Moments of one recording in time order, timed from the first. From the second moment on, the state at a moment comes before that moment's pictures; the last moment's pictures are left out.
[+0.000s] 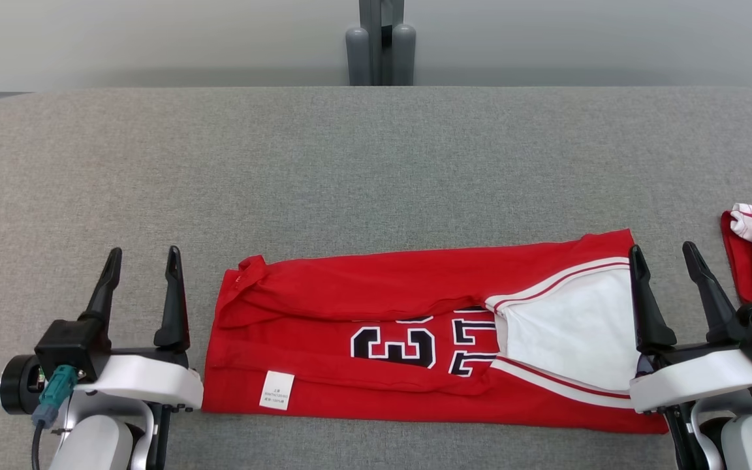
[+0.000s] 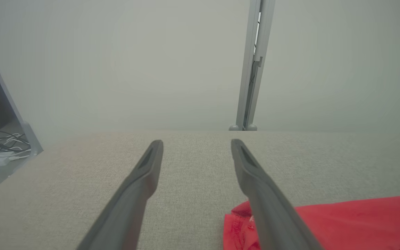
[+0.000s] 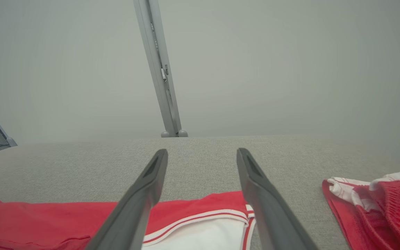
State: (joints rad) left arm -0.18 0.26 -0.23 0.19 -0.39 0.18 -0.26; right arm -0.13 -0.05 -0.03 0.10 0.19 0.13 -0.15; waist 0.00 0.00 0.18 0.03
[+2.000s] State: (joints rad) left arm -0.25 0.21 -0.20 0.25 -0.35 0.12 -0.26; right arm -0.16 -0.16 -0.12 0.38 0.37 0.13 -0.11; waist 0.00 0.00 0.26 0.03
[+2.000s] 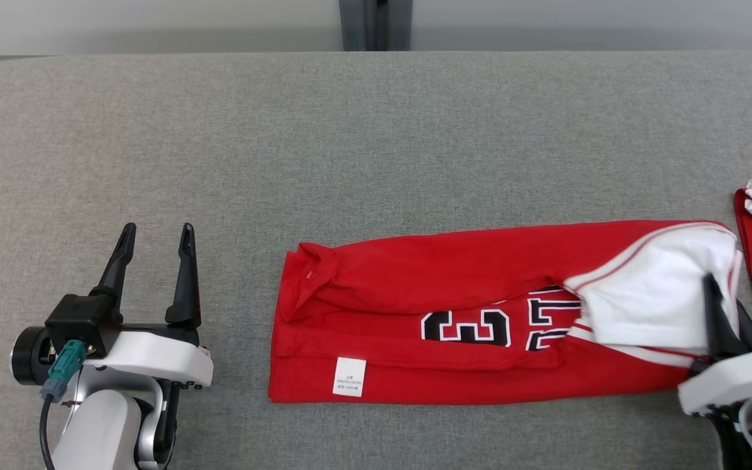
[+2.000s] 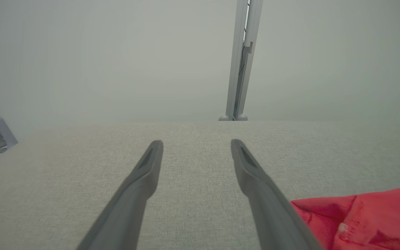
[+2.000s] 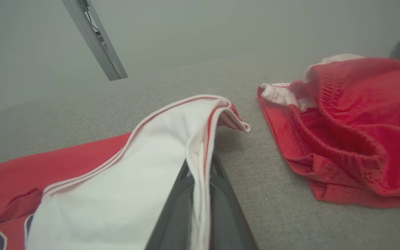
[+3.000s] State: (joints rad) left arm -0.28 0.17 -0.26 0.32 -0.33 0.07 -0.26; right arm -0.40 -0.05 0.65 0.28 0.53 0.13 -0.12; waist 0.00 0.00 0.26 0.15
